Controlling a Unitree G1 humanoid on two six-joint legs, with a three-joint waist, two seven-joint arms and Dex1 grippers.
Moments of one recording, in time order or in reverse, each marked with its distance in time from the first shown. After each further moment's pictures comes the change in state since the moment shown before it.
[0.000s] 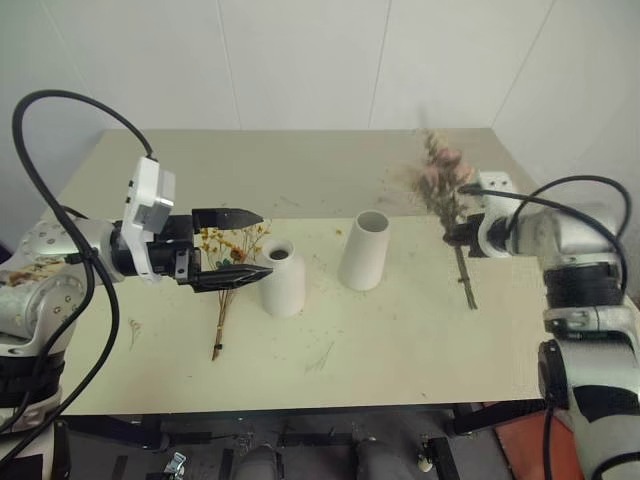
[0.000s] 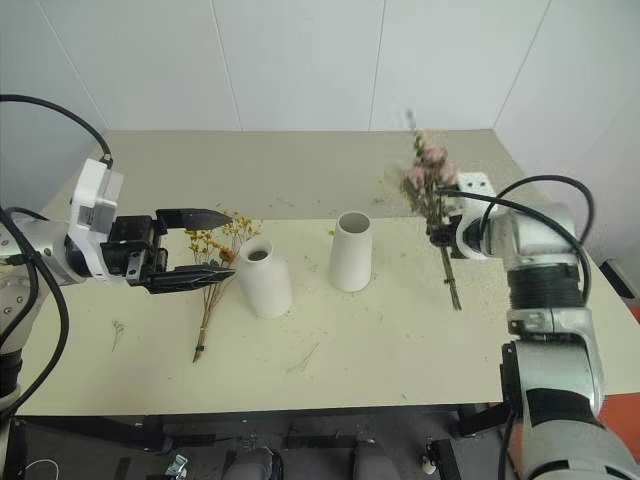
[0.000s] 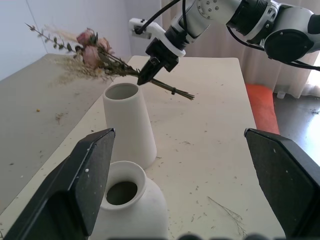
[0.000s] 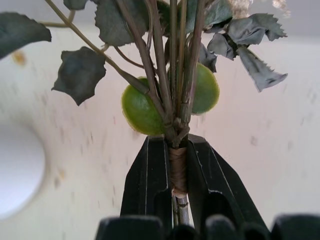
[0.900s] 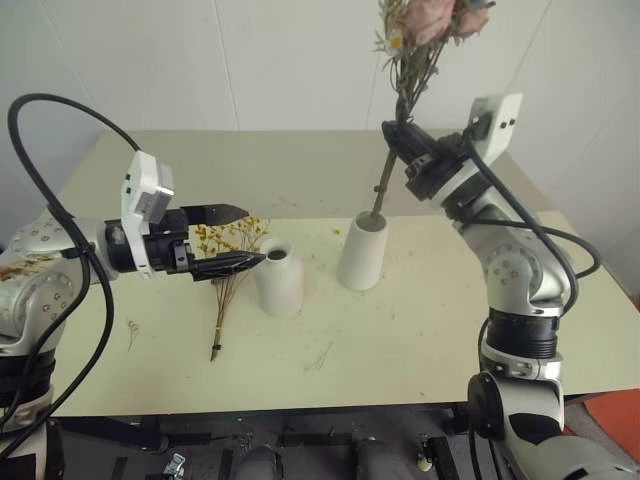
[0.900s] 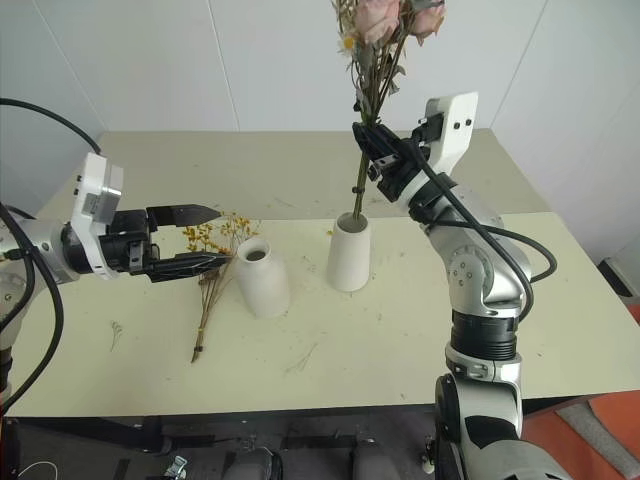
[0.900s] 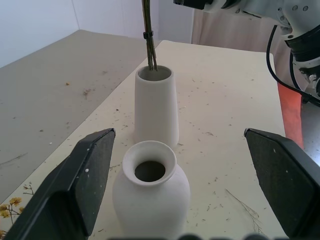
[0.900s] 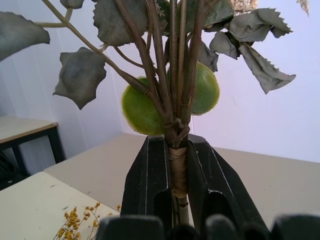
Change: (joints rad) left arm -0.002 0.026 0.026 -0.008 0.000 0.109 0.123; right arm 0.120 0.270 0.018 -0.313 0.234 -0.524 0.070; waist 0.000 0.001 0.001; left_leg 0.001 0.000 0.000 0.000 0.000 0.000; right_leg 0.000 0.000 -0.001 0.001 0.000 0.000
